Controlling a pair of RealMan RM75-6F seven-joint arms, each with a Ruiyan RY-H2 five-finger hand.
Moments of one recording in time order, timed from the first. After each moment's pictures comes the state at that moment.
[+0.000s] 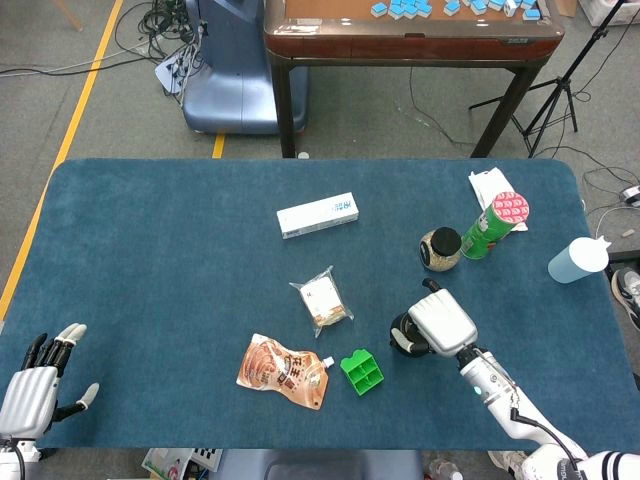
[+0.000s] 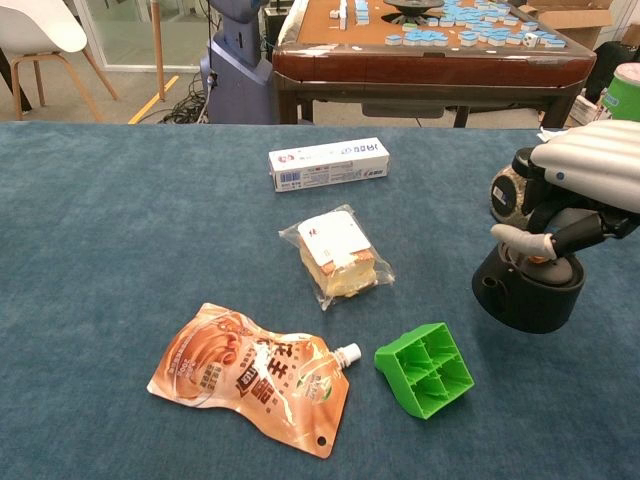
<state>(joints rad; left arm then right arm) -0.01 -1.23 0.01 -1.58 1.52 1.51 -0.03 0.53 -1.27 0.03 -1.77 -1.39 1.10 -0.55</state>
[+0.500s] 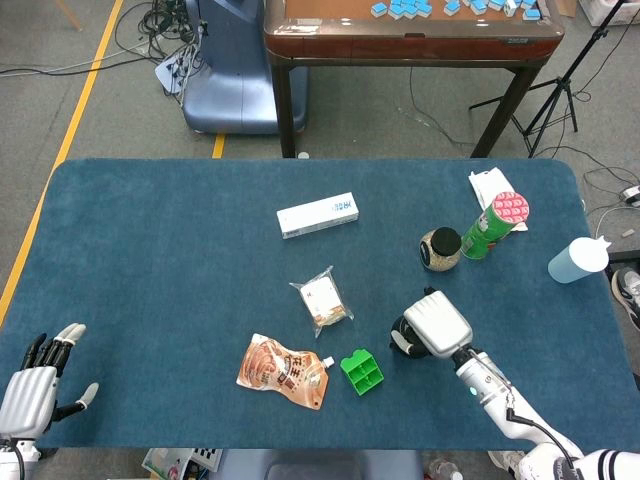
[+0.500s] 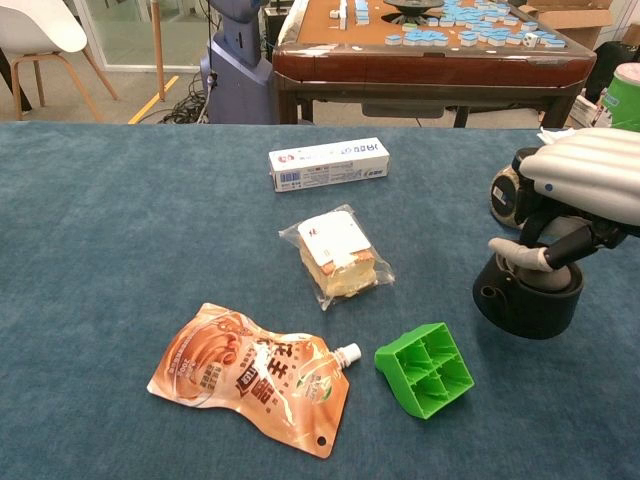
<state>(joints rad) -0.01 -1.23 0.01 -1.57 1.52 1.51 -0.04 0.54 -1.28 0.03 -1.77 -1.37 1.08 -0.61</state>
